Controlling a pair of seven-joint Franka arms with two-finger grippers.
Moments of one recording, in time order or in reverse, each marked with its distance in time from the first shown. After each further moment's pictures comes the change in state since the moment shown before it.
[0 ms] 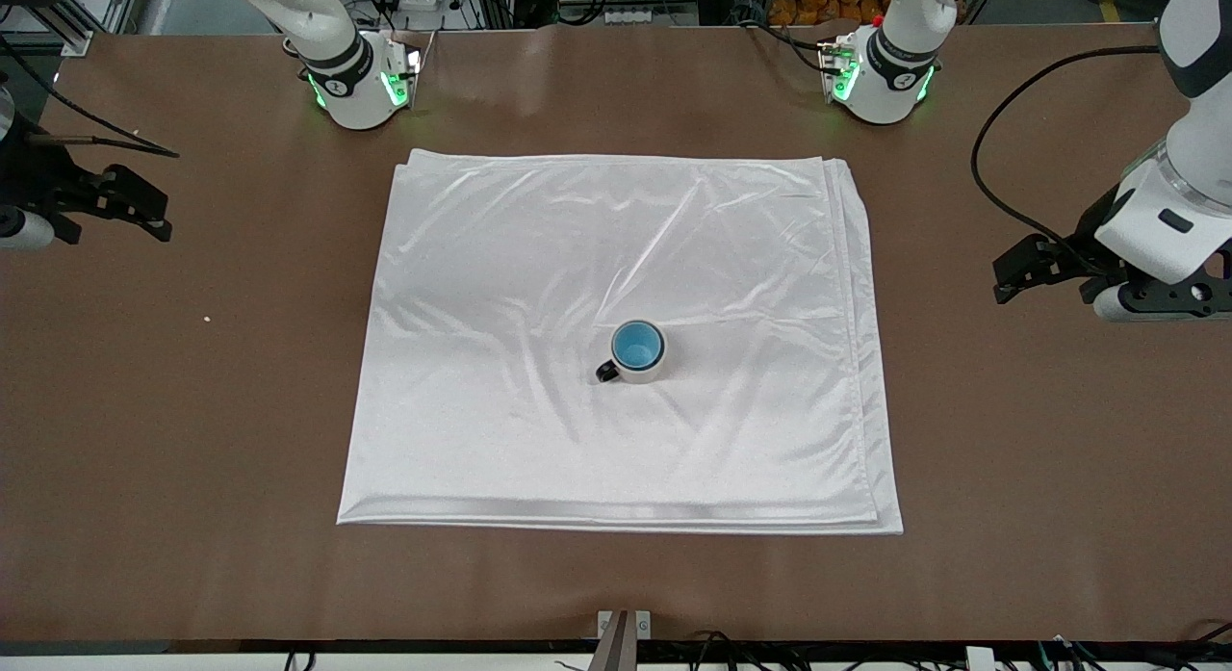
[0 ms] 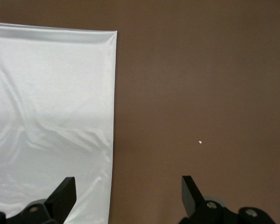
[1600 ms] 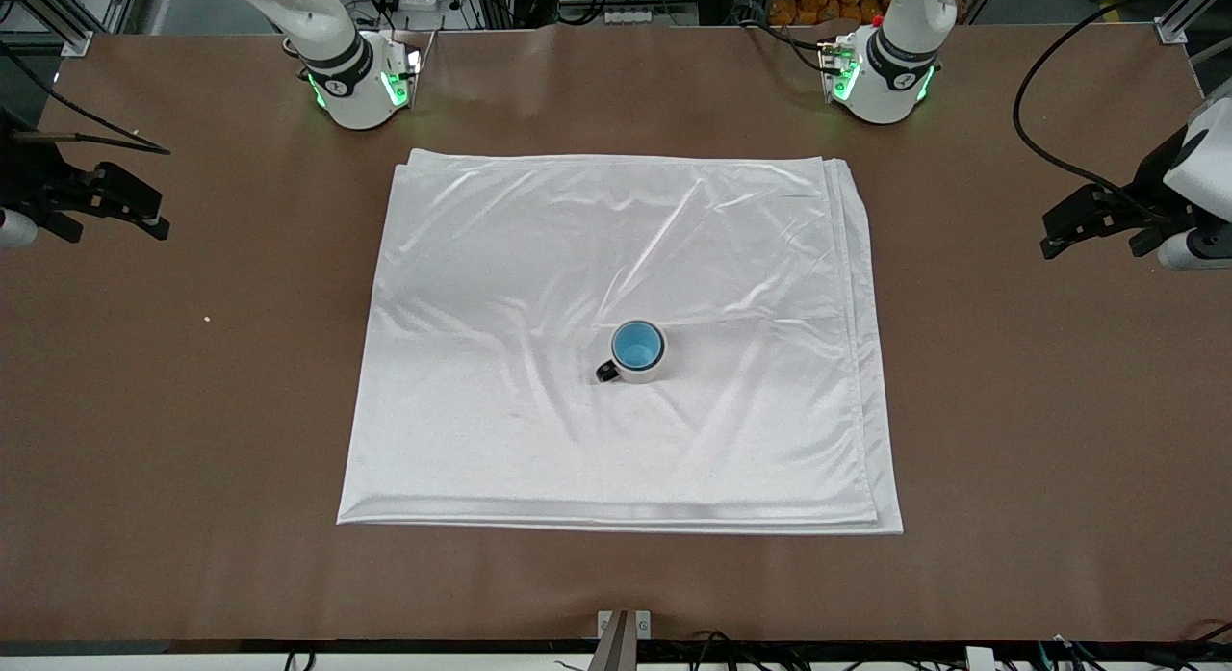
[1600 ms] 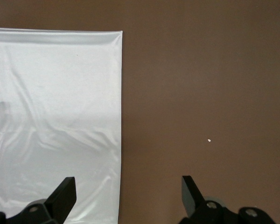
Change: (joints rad) left arm 0.063 -0.098 0.001 -0.037 -0.002 -0.097 0.048; right arm -0.027 0.000 -0.001 0.005 0.051 -0.007 0.000
